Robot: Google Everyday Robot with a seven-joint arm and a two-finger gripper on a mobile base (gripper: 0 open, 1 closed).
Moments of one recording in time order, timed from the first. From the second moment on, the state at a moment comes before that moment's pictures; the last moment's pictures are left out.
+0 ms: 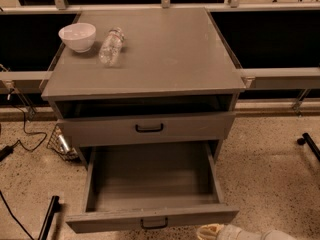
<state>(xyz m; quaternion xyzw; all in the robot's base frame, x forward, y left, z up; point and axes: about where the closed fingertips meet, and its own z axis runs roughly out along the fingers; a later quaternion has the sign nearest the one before) 0.355 -0.157 0.415 -0.48 0.78 0.17 0.37</state>
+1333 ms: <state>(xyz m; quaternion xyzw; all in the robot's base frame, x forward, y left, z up) 0.388 -0.119 0.413 -0.50 0.75 0.17 0.39</state>
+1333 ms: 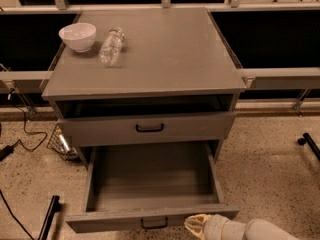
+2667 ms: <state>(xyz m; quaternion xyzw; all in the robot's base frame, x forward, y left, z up) 0.423 -0.119 0.412 -0.48 0.73 0.09 0.47</state>
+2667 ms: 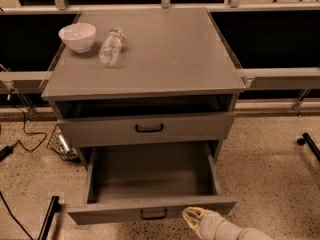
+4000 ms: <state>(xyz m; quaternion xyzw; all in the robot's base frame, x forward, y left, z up) 0.516 -0.100 0.421 -0.49 0.72 0.07 0.49</state>
